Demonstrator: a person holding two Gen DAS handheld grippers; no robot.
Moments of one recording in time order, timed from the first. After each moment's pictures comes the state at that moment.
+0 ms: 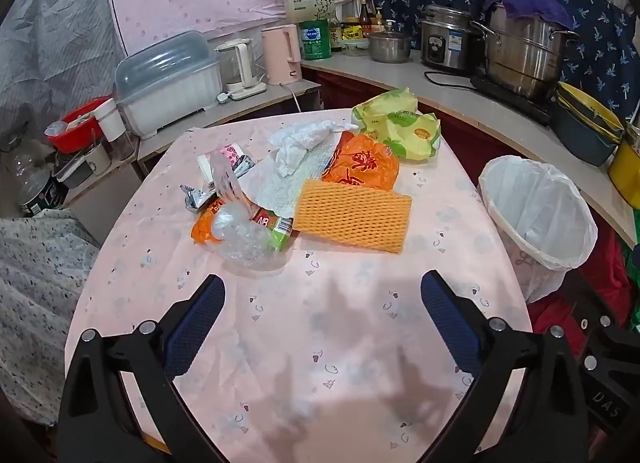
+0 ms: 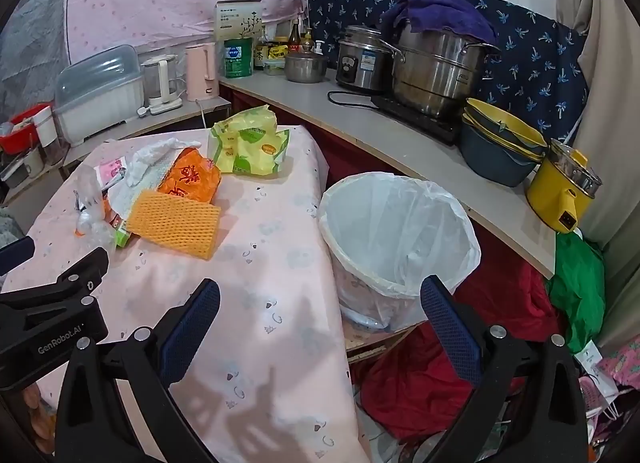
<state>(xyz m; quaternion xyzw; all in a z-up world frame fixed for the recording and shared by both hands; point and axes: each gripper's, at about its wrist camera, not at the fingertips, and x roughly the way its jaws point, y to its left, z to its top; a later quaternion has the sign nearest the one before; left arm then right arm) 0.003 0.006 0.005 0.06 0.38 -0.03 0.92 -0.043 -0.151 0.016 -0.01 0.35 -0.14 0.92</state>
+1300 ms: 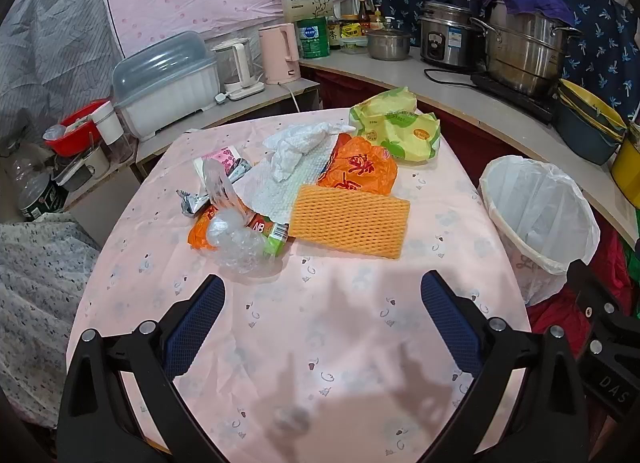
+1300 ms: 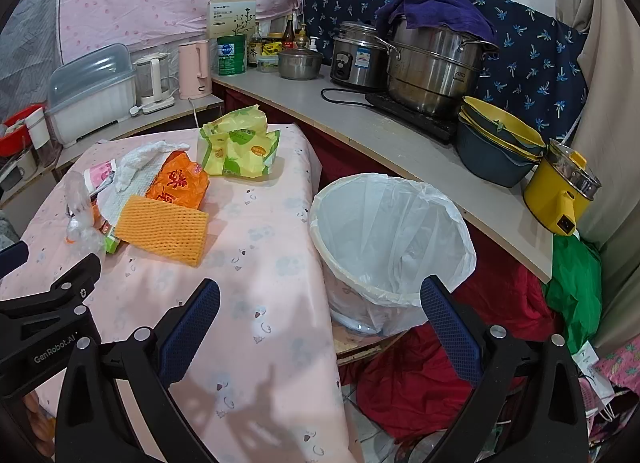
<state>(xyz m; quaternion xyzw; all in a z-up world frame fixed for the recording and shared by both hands) 0.014 -0.002 0.008 0.06 0.38 -0.03 0.92 -0.037 -0.161 0.017 -0.01 0.36 -0.15 0.92</state>
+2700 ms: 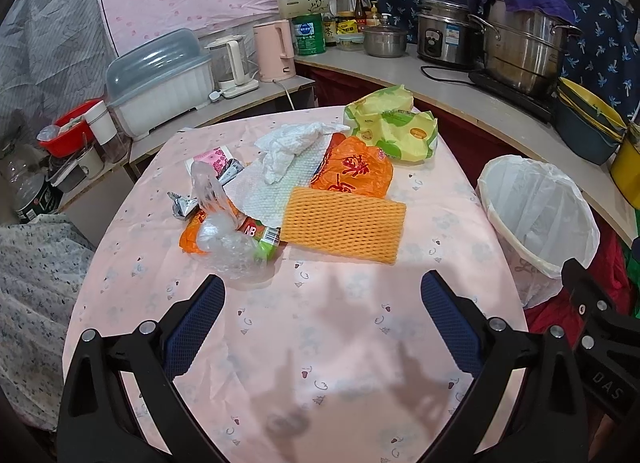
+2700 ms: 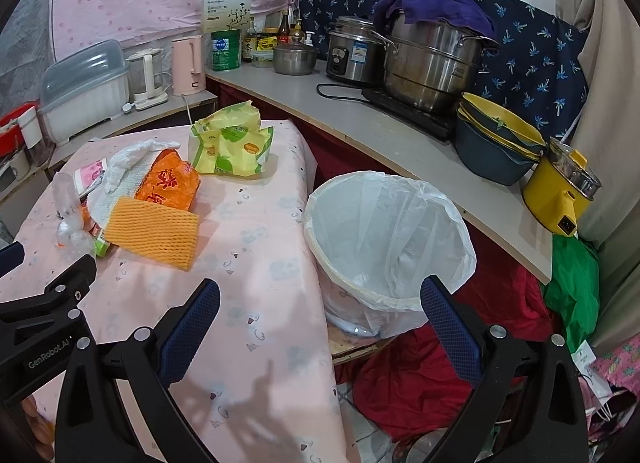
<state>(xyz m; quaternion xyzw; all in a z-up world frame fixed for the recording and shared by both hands) 0.025 -0.008 0.005 0.06 0.39 -0.04 0.92 -0.023 -0.169 0.012 -0.01 0.37 -0.16 0.92</state>
